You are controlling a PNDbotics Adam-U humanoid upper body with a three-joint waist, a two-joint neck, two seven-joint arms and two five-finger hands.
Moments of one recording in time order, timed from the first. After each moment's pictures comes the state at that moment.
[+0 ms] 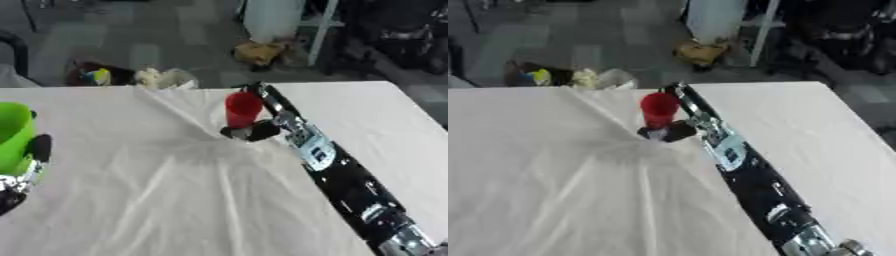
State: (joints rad) left arm -0.40 0.45 -0.29 -1.88 -0.08 0.14 0.10; right arm -0.83 -0.38 0.11 -0.98 0.33 -0.44 0.06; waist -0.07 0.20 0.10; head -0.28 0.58
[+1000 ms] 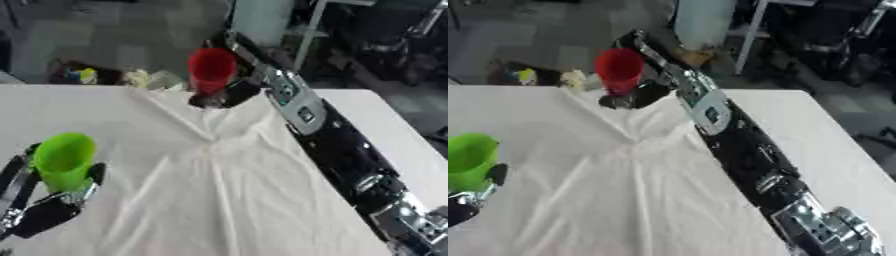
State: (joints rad) left arm -0.49 0.40 -0.39 -1.69 -0.18 0.07 0.03; right arm -1.01 -0.28 0.24 -1.13 0.38 -0.46 0.22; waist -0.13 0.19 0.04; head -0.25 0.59
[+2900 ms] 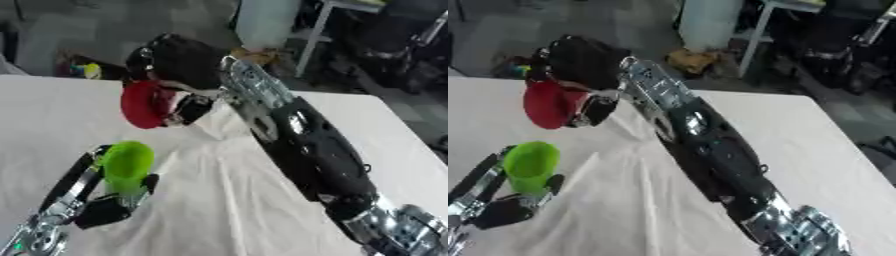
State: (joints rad) left arm -0.56 0.33 -0.47 -1.57 -0.20 0.02 -0.05; right arm -1.02 -0.21 0.32 -1.31 1.24 -0.63 0.10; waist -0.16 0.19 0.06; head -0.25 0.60
